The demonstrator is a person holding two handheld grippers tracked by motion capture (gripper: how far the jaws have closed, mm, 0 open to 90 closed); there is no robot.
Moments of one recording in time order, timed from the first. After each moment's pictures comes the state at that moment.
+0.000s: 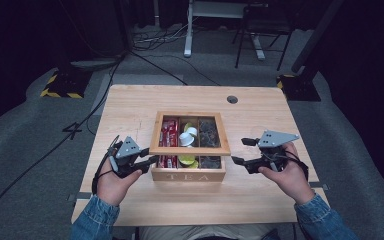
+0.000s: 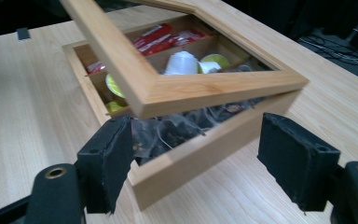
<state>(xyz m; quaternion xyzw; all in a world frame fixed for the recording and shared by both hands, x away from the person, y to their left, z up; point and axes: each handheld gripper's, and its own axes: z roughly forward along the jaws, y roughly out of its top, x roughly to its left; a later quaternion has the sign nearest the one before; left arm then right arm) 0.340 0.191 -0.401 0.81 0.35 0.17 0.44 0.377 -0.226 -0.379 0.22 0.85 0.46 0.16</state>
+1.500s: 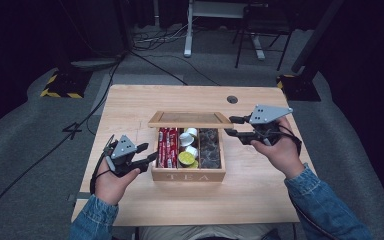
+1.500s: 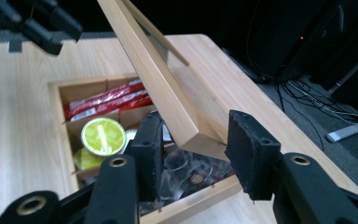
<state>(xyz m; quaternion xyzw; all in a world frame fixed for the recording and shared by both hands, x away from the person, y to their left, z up) 0.338 0.198 -0.404 0.78 0.37 0.19 0.46 0.417 -0.198 -0.319 0.13 0.85 0.46 0.21</state>
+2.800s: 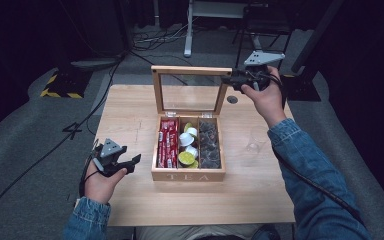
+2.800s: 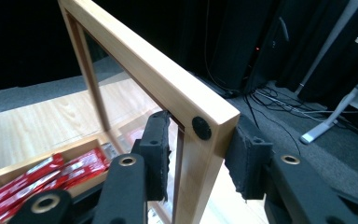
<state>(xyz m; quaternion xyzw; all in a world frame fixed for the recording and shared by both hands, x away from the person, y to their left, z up) 0.349 0.239 -0.437 0.77 0.46 0.20 0.40 0.541 -0.182 -0.274 0.22 0.80 0.51 0.23</state>
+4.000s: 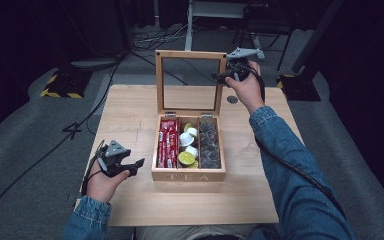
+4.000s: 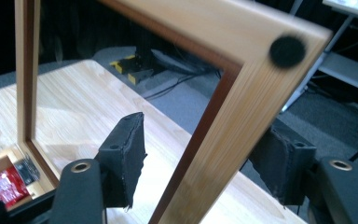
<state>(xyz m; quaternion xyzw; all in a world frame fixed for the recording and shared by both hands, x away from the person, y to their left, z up) 0.354 0.234 -0.448 0.79 0.45 0.16 0.39 0.614 -0.154 -0.315 0.29 0.80 0.46 0.25</state>
